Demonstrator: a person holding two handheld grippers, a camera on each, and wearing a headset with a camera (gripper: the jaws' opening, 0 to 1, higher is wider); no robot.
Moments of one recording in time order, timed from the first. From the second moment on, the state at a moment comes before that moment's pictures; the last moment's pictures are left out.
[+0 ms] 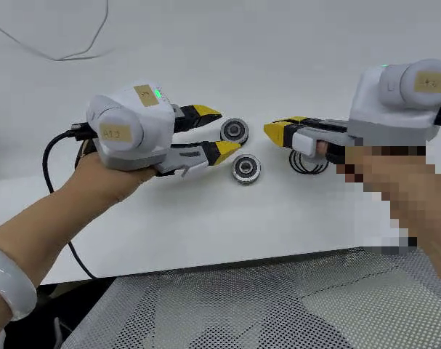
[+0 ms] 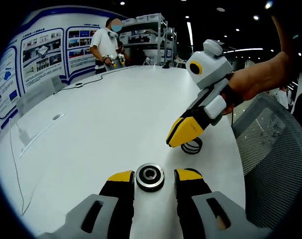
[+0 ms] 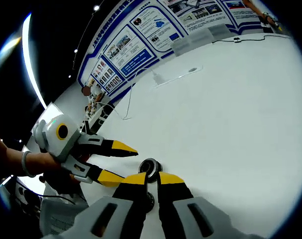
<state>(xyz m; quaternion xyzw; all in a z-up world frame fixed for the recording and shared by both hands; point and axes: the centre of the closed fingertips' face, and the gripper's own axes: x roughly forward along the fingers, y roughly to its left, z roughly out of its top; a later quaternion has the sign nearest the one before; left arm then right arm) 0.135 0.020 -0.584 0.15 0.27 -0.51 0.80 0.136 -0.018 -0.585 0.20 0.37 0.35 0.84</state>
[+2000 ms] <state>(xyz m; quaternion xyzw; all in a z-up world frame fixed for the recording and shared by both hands) 0.143 0.011 -0.602 0.18 0.28 -0.51 0.79 0.143 0.009 -0.608 0.35 0.40 0.32 0.78</state>
